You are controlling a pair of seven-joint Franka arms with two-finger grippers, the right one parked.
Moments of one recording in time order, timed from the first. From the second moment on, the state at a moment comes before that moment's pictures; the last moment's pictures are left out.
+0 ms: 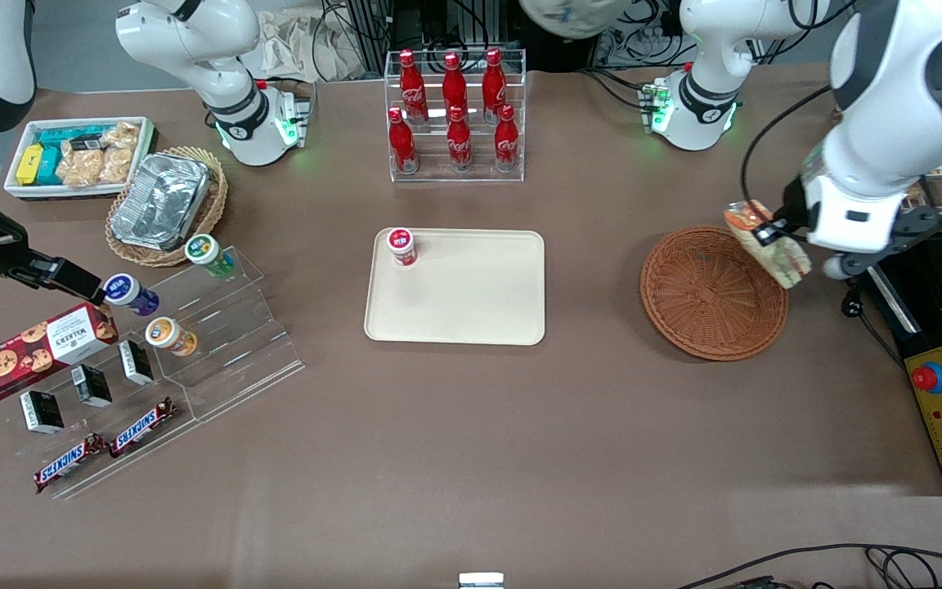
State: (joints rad) arm -0.05 -0.04 -0.20 -1.79 0.04 1.60 -0.75
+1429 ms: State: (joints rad) arm -0.50 0.24 -0.29 -1.81 -0.06 2.04 -0.75
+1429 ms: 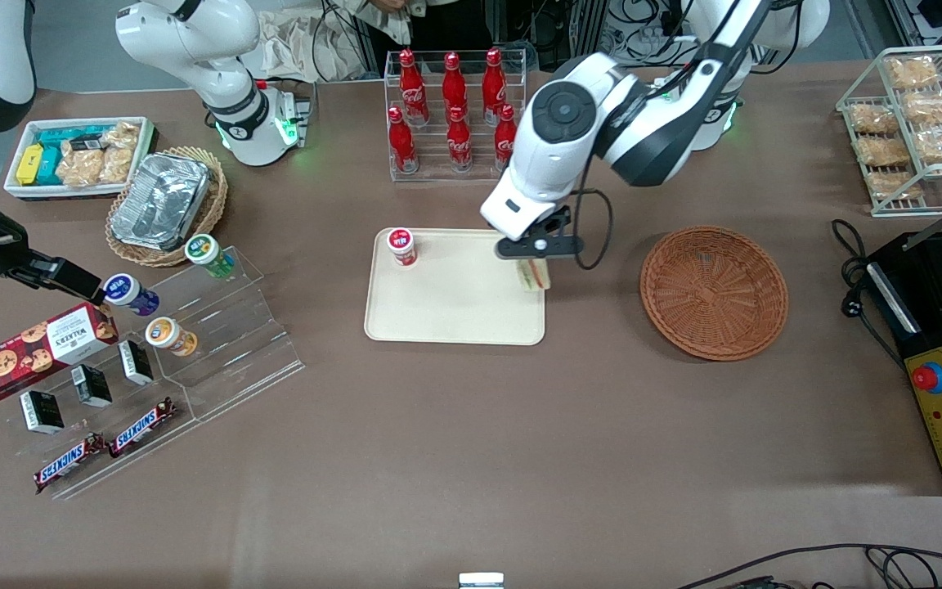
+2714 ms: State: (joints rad) arm -0.52 0.43 -0.29 -1.96 -0.02 2.42 -0.56
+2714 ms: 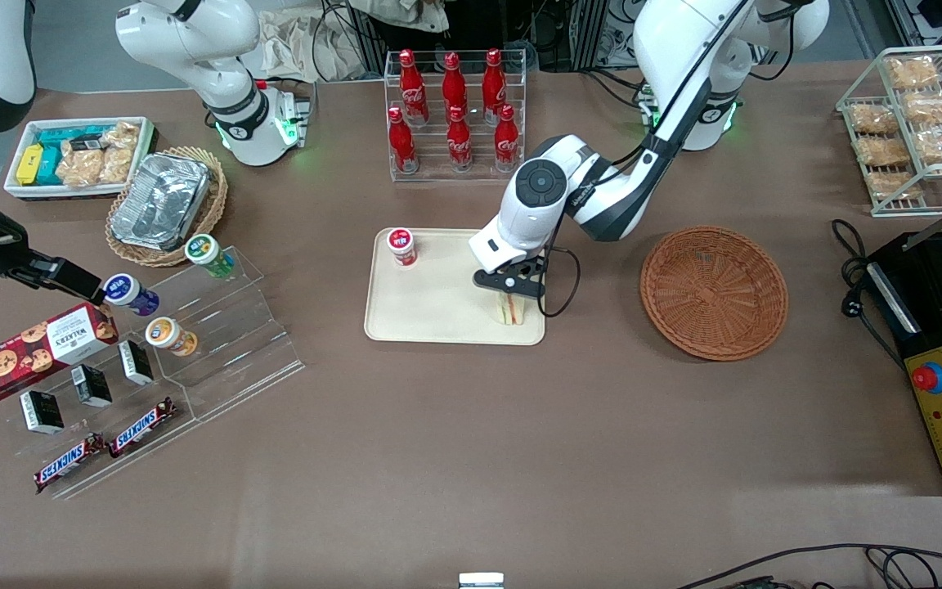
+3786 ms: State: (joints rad) arm -0.29 0.04 -0.17 -1.91 -0.08 1.87 -0.23
